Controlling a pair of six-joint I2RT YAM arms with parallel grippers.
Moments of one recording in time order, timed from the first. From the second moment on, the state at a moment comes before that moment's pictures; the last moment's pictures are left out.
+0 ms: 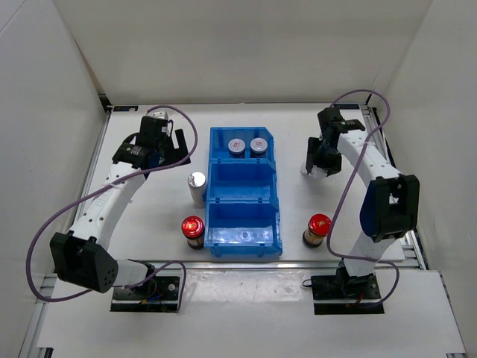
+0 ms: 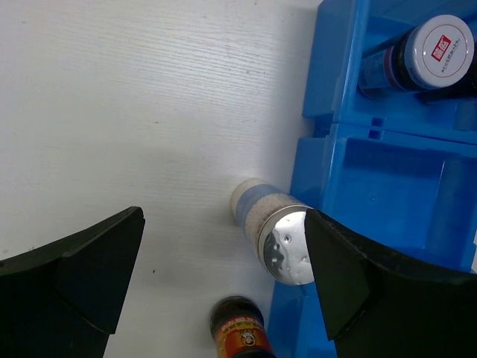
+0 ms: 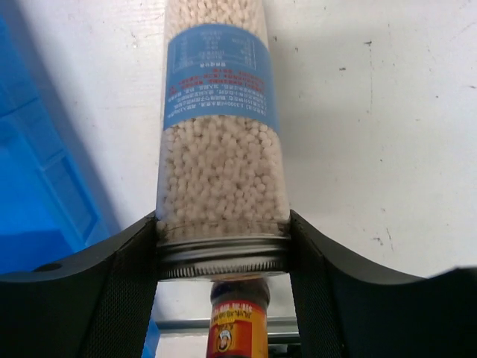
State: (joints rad) left arm -0.28 1.33 1.29 -0.76 -0.16 -0.39; right arm 0.20 1.74 1.46 -0.97 0.04 0.28
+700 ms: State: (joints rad) left arm -0.28 1.32 1.26 -0.76 -0.14 -0.40; right arm 0.35 1.72 1.75 -1.18 0.08 0.26
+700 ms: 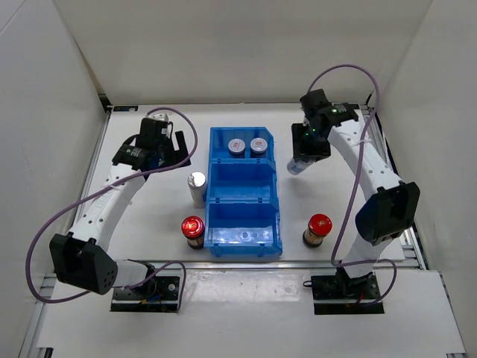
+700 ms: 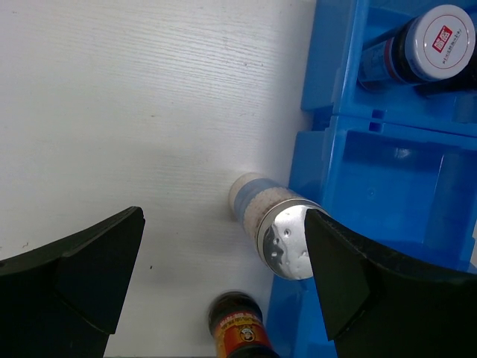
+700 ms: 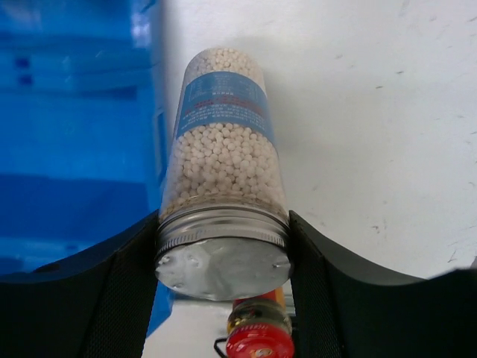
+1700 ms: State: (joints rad) left arm -0.28 1.29 1.23 -0.74 -0.14 -0.41; right arm 0.65 2.22 2.25 -1.40 0.00 0.20
